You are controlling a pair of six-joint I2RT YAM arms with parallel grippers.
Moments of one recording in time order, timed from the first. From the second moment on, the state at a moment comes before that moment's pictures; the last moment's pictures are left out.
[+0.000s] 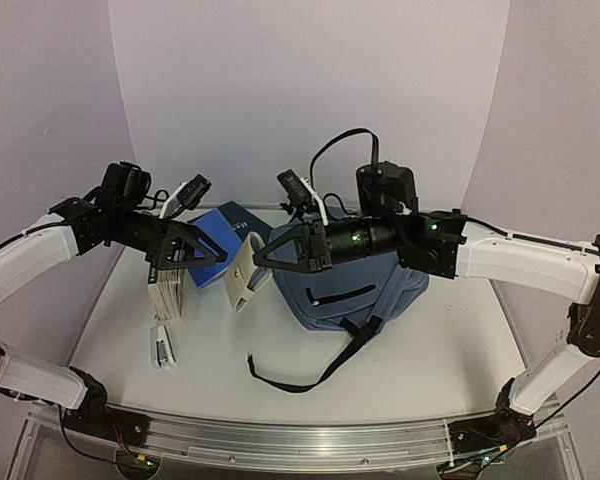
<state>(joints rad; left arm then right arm) -0.47 1.22 1.11 -0.53 1.22 -0.08 0.99 1.57 1.36 -0.01 -0.66 0.59</state>
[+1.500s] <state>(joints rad) -0.52 1.22 1.08 -0.43 1.20 -0.21 1.04 1.53 1.04 0.42 -0.26 0.81</state>
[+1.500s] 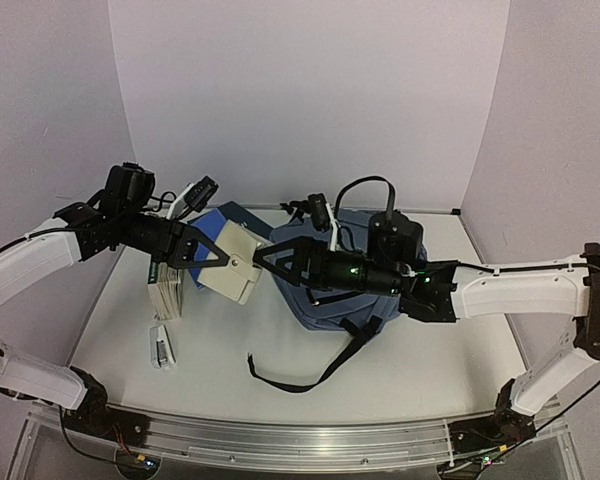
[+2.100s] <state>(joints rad) -0.51 1.25 1.08 -0.37 1.19 -0.26 1.07 1.63 1.04 0.59 -0.30 0.86</state>
